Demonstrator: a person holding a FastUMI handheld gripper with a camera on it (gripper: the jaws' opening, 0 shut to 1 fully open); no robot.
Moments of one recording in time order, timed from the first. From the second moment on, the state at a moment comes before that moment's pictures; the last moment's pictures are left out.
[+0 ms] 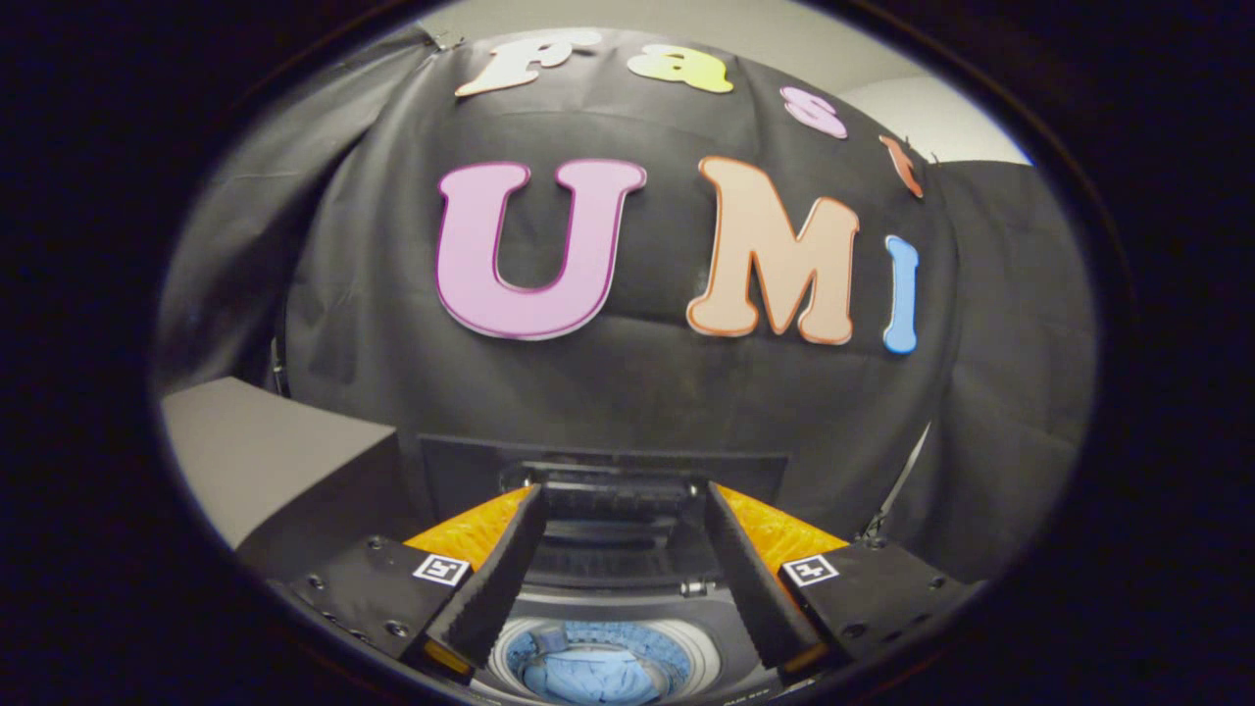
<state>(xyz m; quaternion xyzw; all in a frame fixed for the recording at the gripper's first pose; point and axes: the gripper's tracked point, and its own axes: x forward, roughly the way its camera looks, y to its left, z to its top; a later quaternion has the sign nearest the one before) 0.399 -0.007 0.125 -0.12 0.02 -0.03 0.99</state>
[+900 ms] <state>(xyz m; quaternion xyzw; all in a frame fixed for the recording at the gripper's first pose) 0.550 0.026 0.130 -0.04 0.01 -0.04 1.00</state>
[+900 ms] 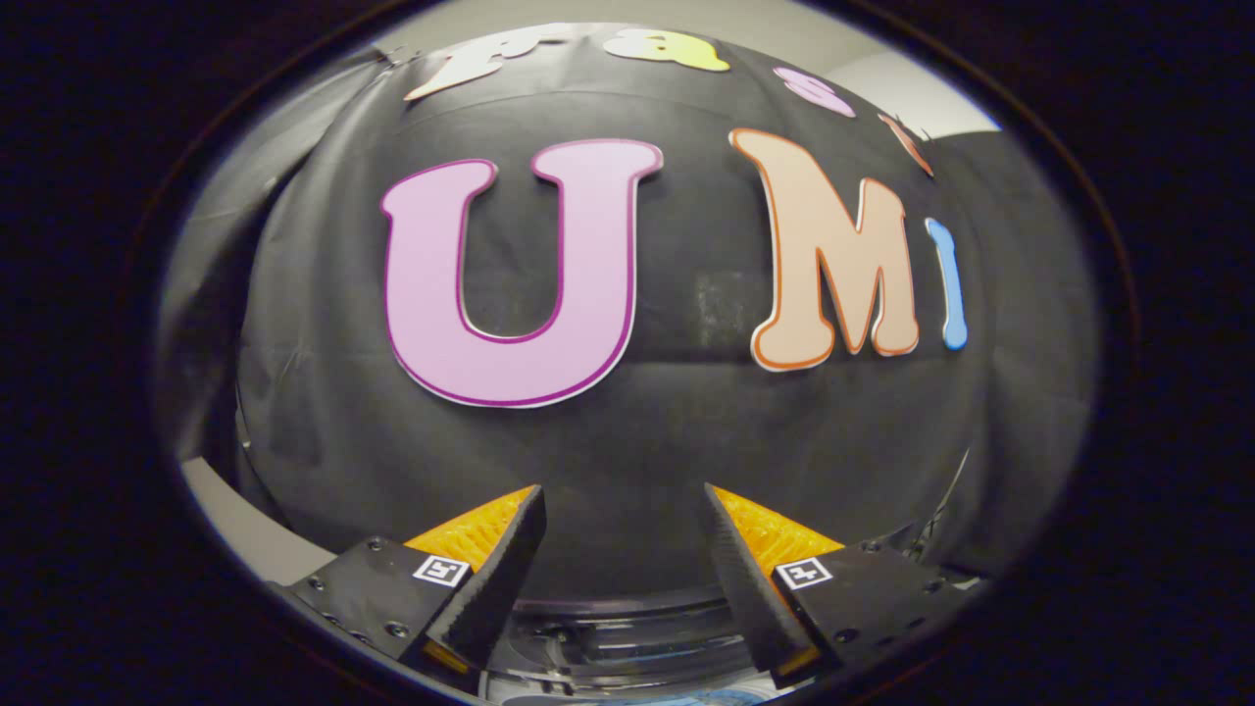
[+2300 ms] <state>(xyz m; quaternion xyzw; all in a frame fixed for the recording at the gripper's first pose) 0.441 0.007 0.084 -0.06 -0.07 -0.02 1.00</state>
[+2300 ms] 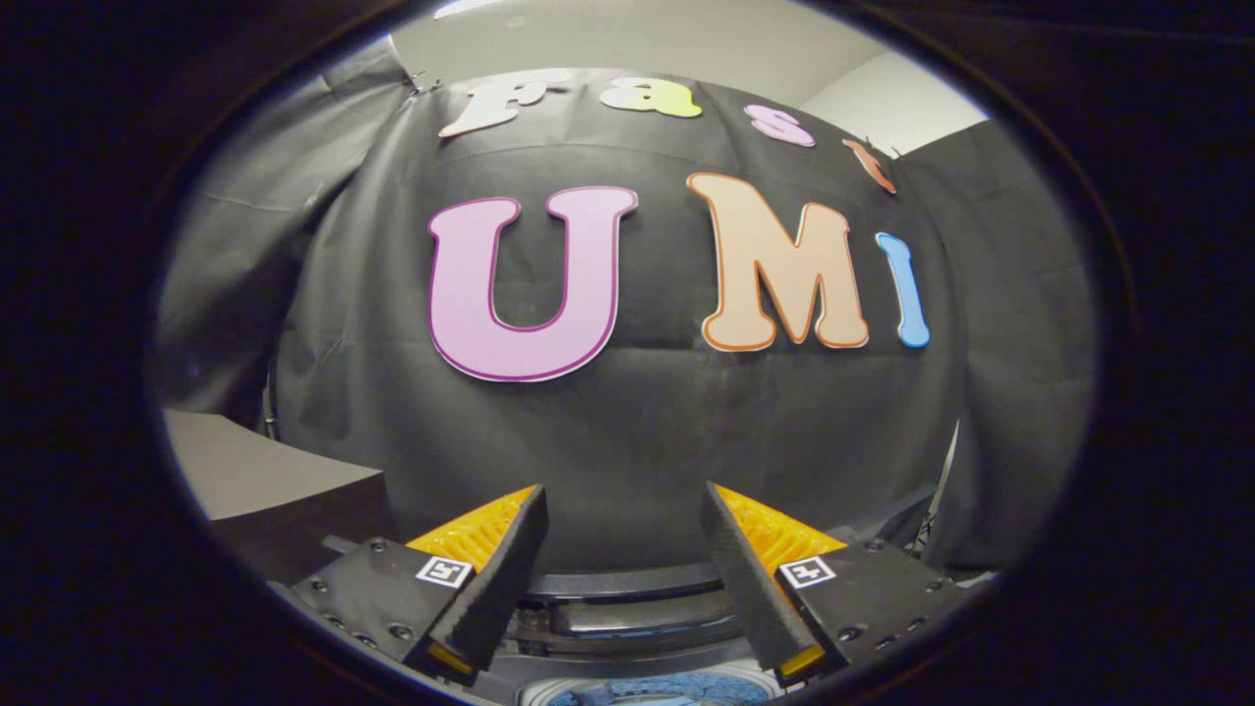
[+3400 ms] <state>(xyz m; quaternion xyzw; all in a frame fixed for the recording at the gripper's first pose) 0.398 -0.010 0.023 -0.06 0.00 -0.01 1.00</state>
